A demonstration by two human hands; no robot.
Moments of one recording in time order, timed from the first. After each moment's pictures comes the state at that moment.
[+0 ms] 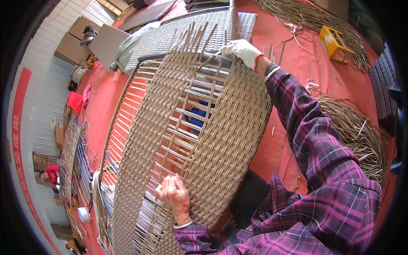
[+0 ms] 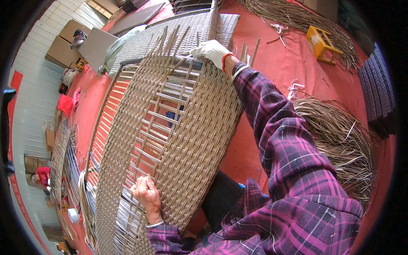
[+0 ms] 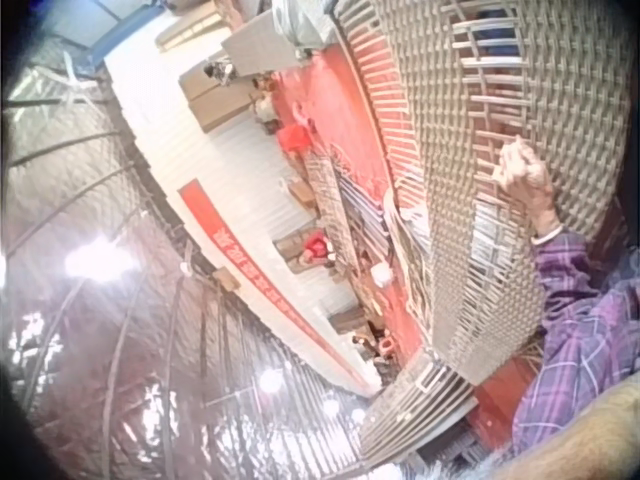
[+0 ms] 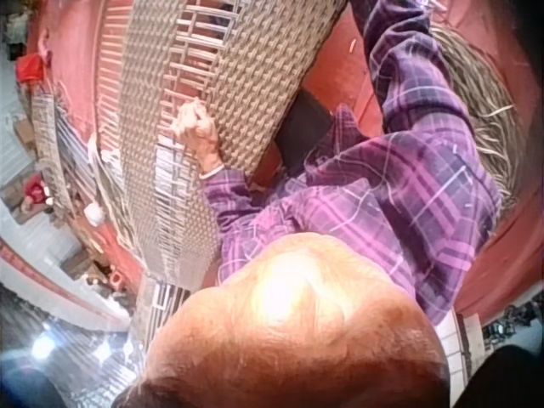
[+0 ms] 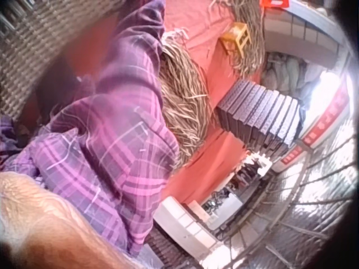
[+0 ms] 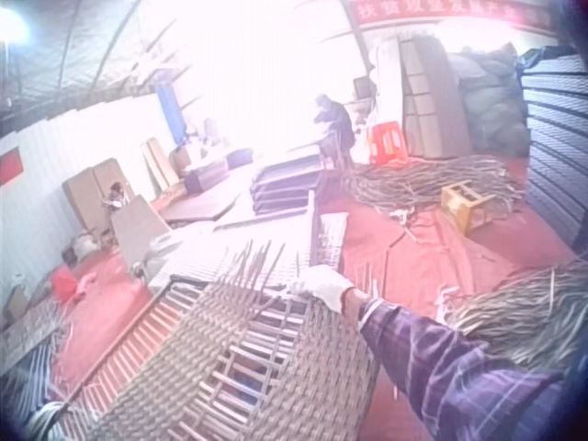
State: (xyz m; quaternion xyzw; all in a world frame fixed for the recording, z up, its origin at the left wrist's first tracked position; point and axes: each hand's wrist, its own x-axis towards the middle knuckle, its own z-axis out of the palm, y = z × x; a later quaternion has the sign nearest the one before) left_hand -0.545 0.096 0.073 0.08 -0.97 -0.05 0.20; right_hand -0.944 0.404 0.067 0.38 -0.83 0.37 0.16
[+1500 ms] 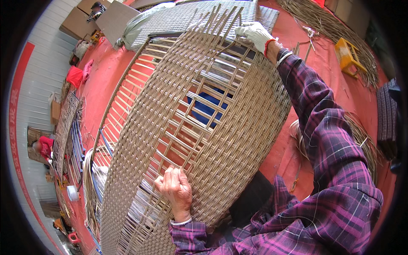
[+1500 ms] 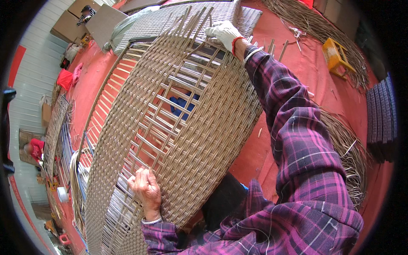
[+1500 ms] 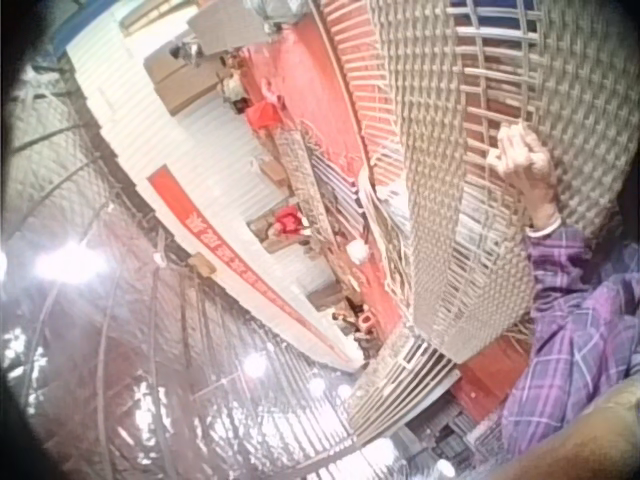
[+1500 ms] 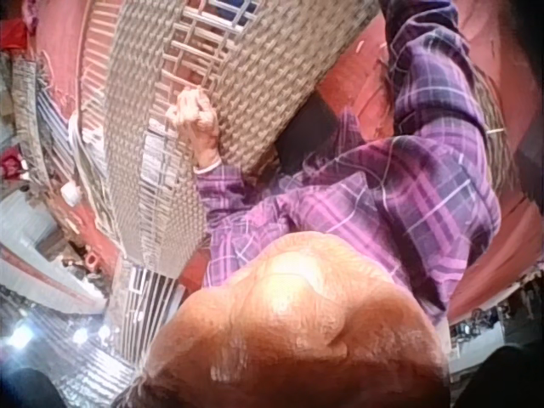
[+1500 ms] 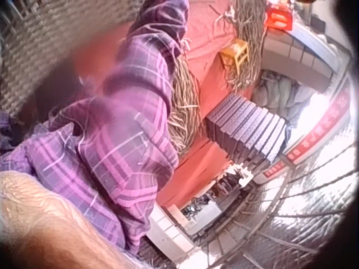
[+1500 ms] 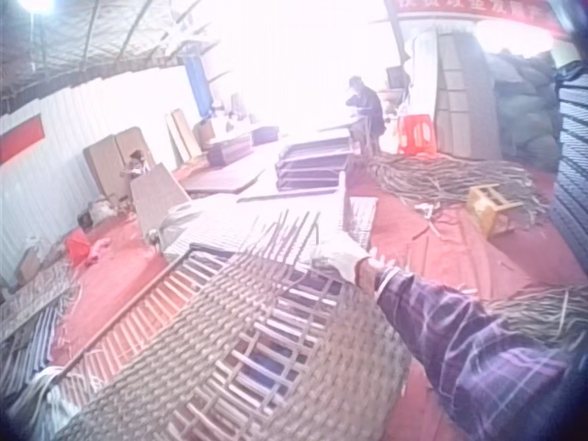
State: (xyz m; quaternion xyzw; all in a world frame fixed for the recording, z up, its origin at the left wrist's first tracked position) left_hand -0.541 0.097 0.073 0.07 -0.97 -0.07 0.21; right_hand -1.026 0.373 0.031 0.42 -0.72 0.54 0.12
